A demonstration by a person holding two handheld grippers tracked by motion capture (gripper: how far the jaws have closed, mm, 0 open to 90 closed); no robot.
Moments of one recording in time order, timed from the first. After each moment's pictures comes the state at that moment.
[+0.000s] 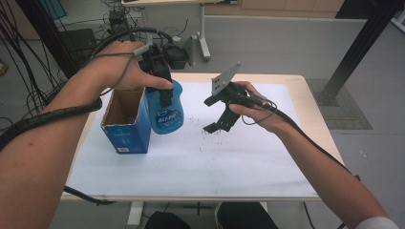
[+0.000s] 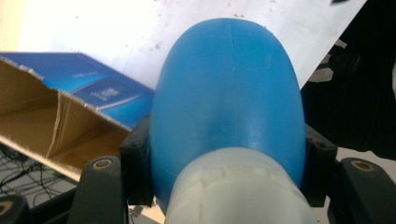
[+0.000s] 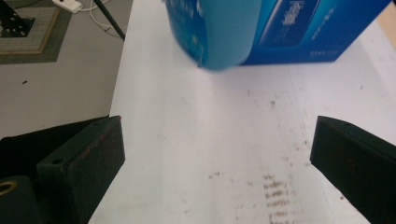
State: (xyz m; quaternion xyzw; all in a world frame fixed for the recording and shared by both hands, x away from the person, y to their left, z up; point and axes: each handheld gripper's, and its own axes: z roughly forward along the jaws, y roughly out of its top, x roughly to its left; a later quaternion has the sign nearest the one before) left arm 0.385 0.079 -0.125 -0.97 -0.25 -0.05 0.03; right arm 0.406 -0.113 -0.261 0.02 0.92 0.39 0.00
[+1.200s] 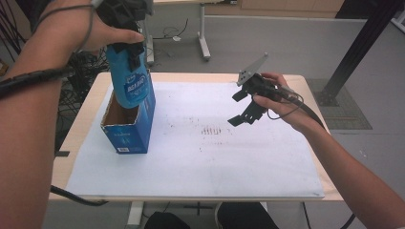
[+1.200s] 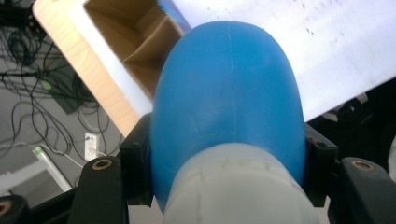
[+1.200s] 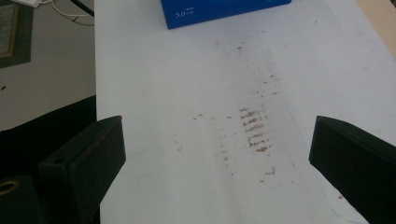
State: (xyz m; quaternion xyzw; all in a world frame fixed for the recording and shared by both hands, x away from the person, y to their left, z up) left arm 0.410 0.140 -0.047 -0.88 -0.47 -0.09 0.03; right arm 0.406 -0.170 -0.239 0.11 0.93 0.34 0.02
